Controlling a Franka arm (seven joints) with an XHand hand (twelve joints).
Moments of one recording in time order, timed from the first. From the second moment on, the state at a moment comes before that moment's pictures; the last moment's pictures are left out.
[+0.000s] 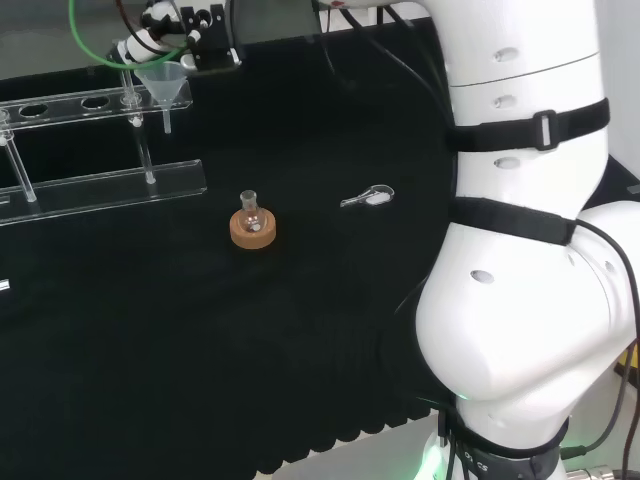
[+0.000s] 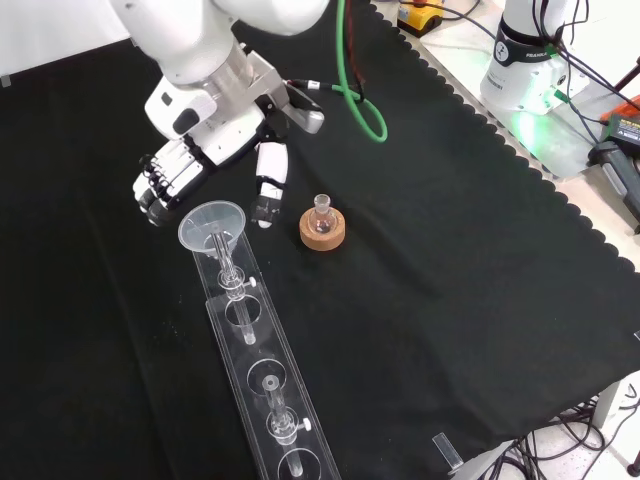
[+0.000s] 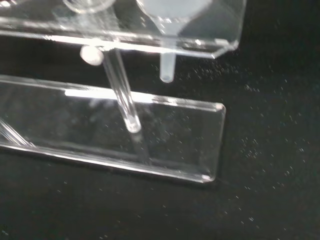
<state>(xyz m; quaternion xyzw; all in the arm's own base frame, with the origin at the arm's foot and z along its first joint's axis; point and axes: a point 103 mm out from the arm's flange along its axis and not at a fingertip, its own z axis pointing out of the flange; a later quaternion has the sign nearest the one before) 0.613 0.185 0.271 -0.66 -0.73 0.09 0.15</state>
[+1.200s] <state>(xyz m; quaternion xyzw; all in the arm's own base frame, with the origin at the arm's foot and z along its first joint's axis) 0.613 0.201 0.250 -0.66 -0.71 0.17 0.16</state>
